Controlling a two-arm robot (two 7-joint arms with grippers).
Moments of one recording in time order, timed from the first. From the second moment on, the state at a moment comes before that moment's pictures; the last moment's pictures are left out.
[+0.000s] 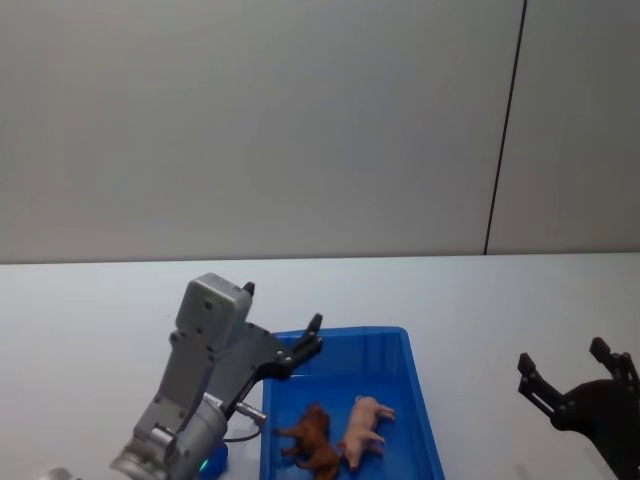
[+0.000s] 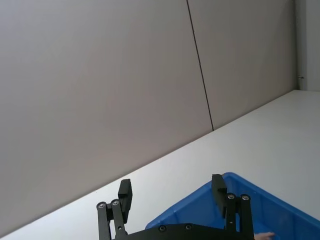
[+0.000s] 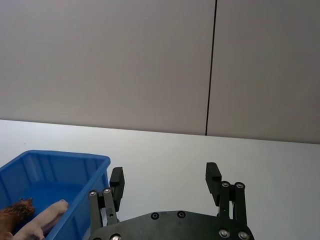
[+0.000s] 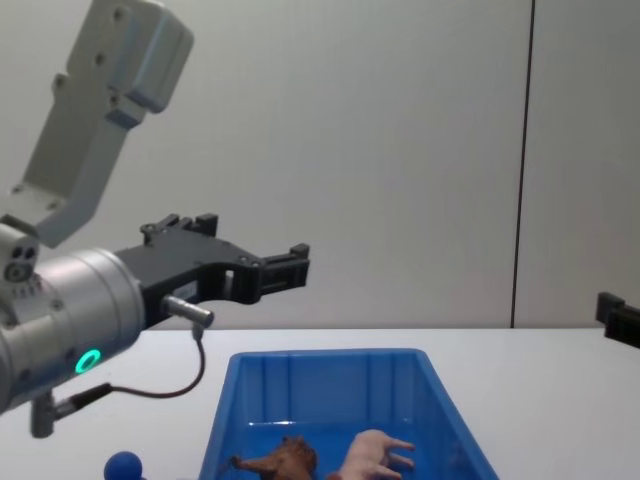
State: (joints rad) left arm -0.22 0.40 0.44 -1.65 -0.23 0.05 0.00; right arm -0.09 0.31 -0.19 -1.72 0.29 -0.06 0.03
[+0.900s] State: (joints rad) left arm -0.13 0.51 0.37 -1.75 -0.38 0.34 0.08; right arm -0.11 0.32 -0.18 -1.74 0.30 -0.07 0.00
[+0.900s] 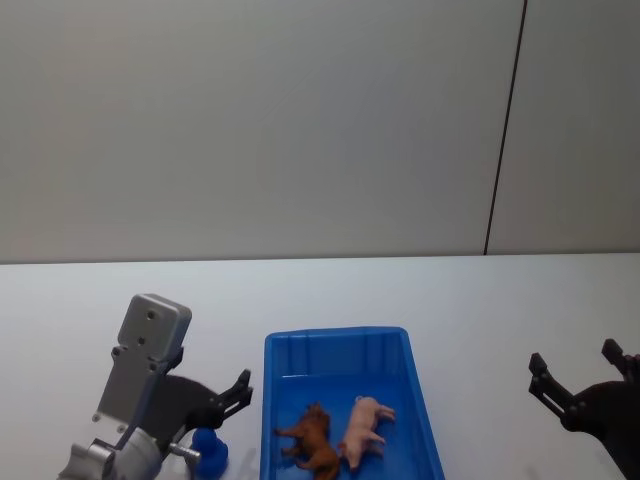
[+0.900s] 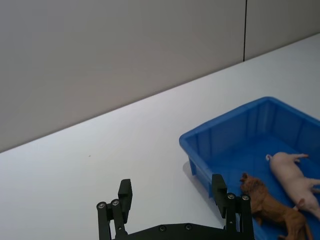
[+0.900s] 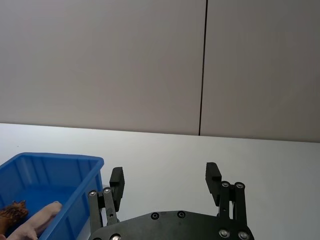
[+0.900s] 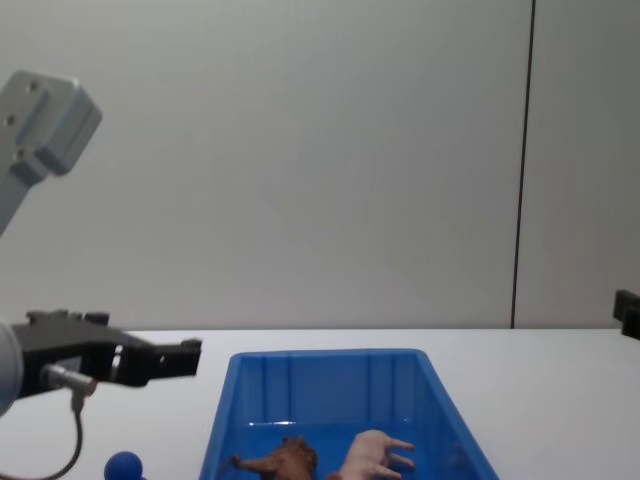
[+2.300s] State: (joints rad) left arm -0.16 0.49 0.36 -1.59 -0.38 0.48 -0.04; right arm -0.11 0.32 -0.18 -1.74 0.30 -0.07 0.00
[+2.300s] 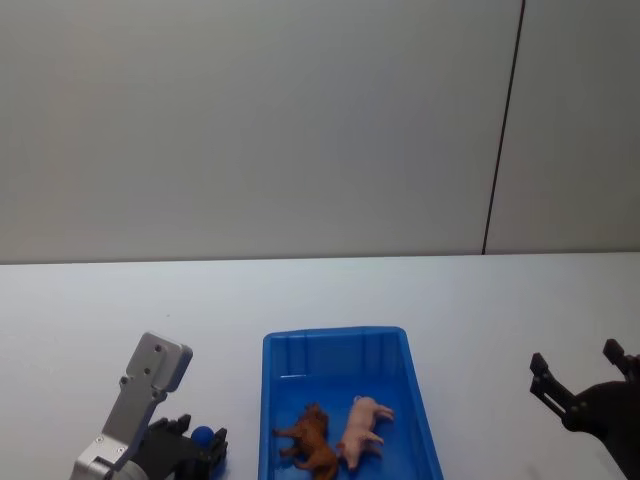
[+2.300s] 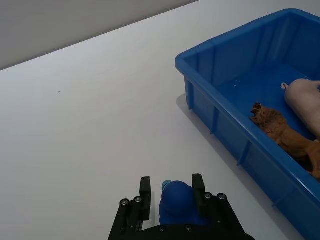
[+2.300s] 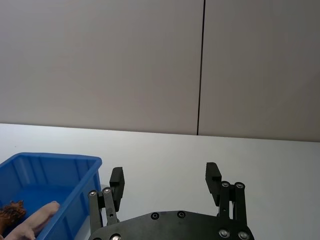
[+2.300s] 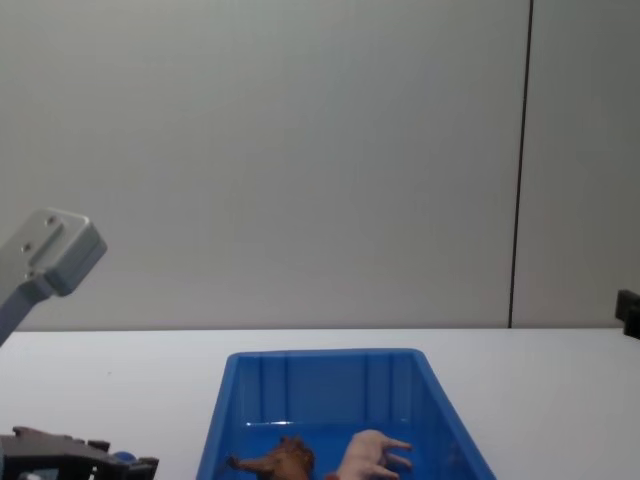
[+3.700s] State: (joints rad) left arm -0.21 0.47 0.33 -1.68 -0.35 0.29 -0.18; right arm -0.11 0.32 -0.18 -1.74 0.30 -0.07 0.00
